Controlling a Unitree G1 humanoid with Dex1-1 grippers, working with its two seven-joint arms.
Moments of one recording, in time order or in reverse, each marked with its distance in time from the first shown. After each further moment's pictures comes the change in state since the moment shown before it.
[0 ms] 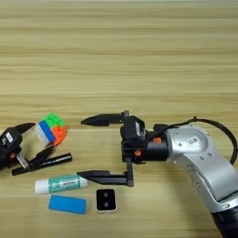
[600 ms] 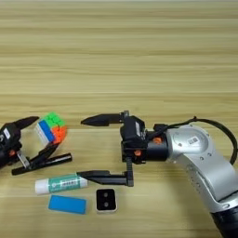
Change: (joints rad) left arm 0.032 0.005 0.014 -0.157 -0.089 0.066 -0.047; right arm 0.000 0.001 0.000 0.000 0.000 -0.010 0.002
